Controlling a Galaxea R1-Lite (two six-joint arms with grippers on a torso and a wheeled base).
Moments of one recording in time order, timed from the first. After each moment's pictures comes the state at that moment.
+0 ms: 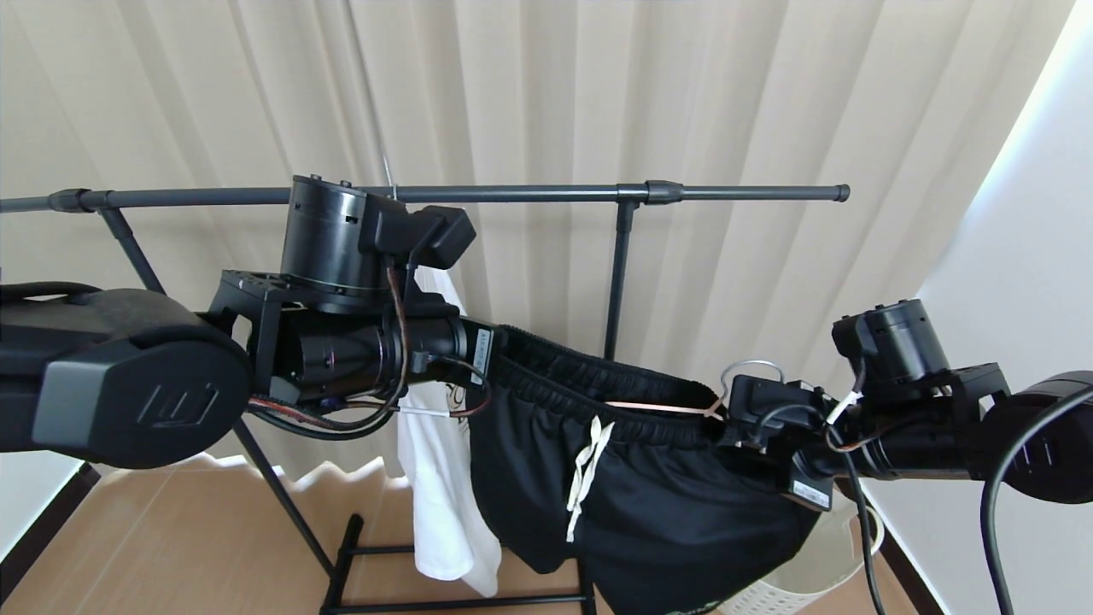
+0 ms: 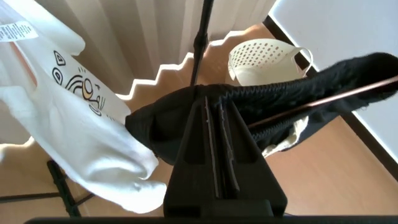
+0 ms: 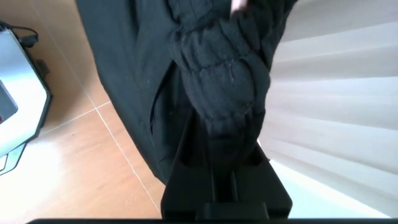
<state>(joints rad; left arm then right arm) -0.59 1.73 -1.12 -0.15 0.01 -0.05 0.33 1.76 -0.83 -0.10 0.11 -0.86</state>
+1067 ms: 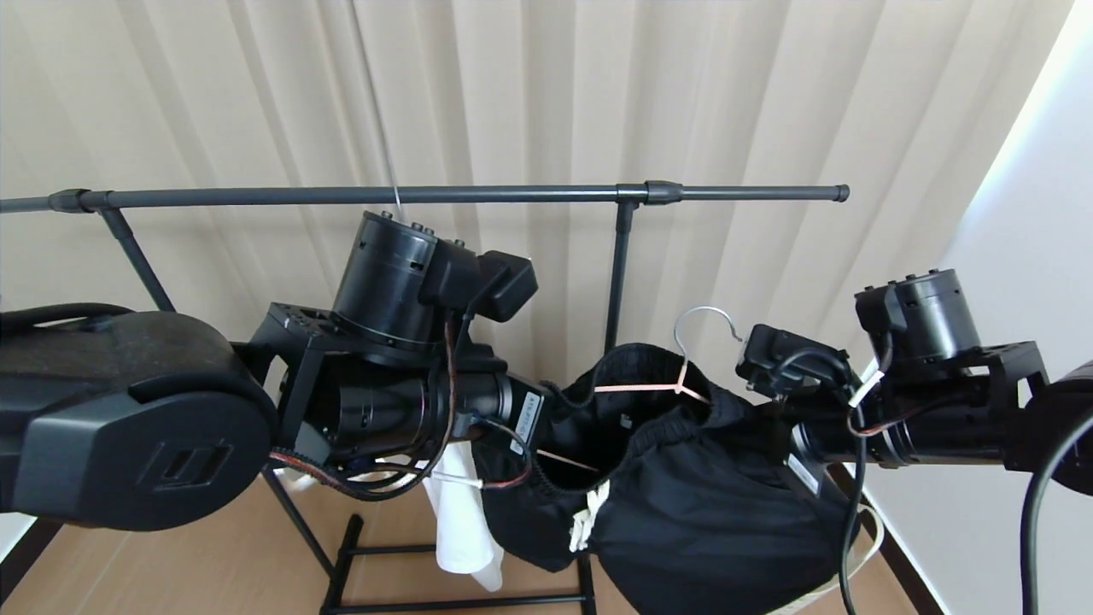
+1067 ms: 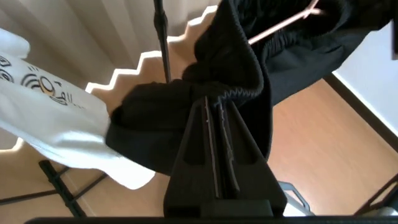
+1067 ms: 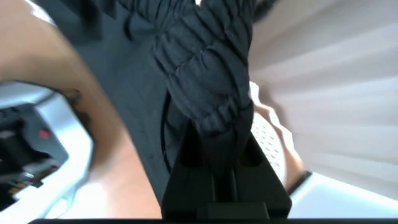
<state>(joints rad) -0.74 1.73 -1.11 -0.04 0.05 -0.05 0.38 1.68 -0.86 -0.09 0.27 -0.56</state>
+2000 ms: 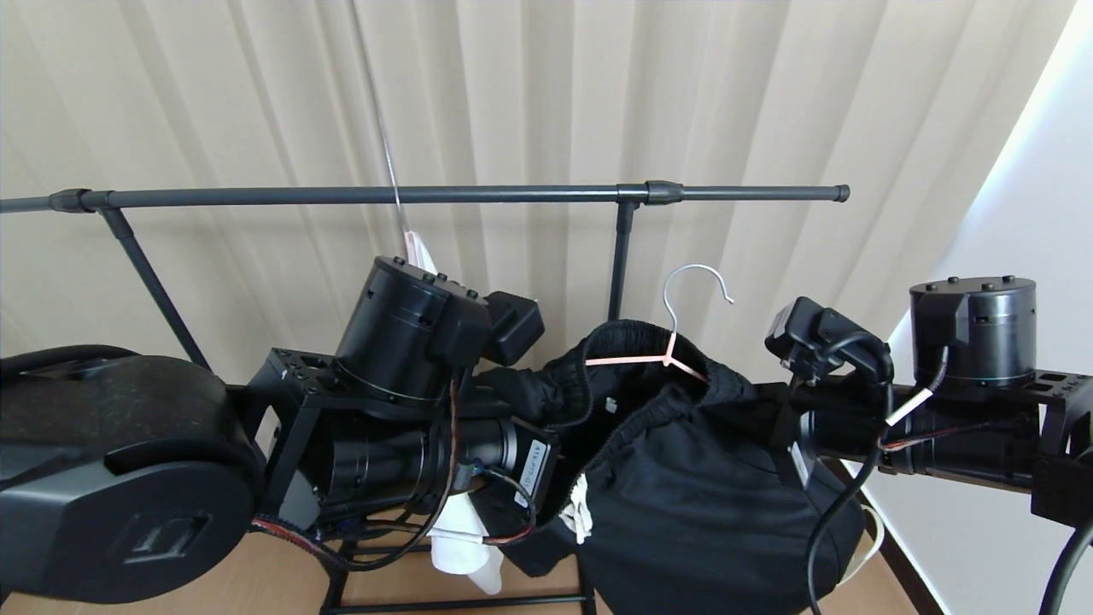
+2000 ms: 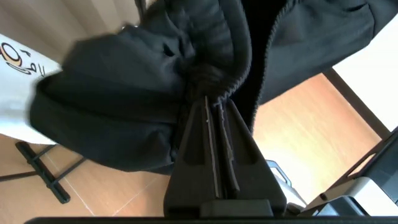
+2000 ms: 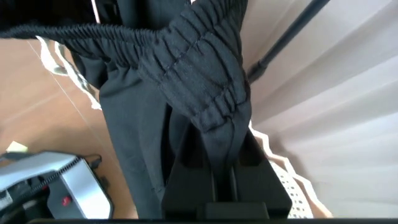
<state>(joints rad) -0.80 1.70 -1.02 -0.04 0.05 -0.13 0.41 1.62 -0.70 -0.46 0.34 -0.39</state>
